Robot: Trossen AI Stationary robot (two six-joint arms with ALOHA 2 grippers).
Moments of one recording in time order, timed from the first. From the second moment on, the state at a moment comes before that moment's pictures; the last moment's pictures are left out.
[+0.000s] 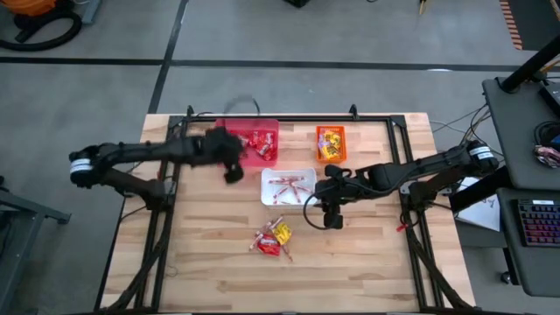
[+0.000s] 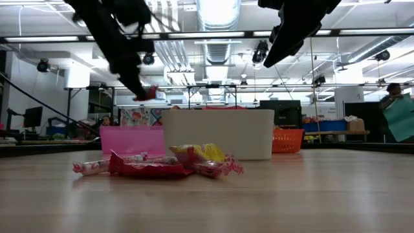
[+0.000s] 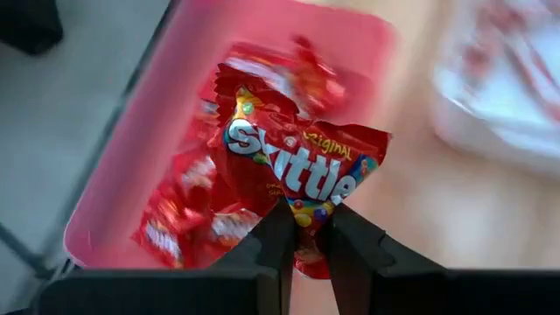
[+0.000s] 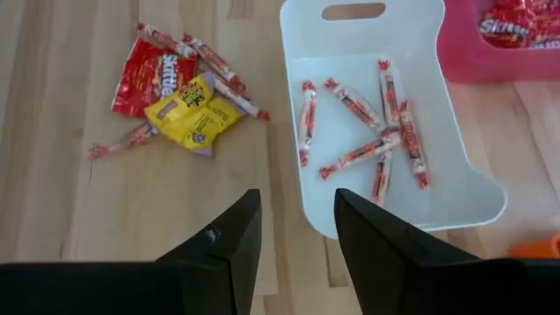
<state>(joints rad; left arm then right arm) 0.26 1.25 0.90 -0.63 -0.35 0.02 0.17 1.40 1.08 -0.58 0.13 0.18</state>
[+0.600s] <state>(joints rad) 0.68 1.52 0.95 -0.46 -0.18 -0.07 0.17 1.41 1.06 -0.51 0.13 0.26</state>
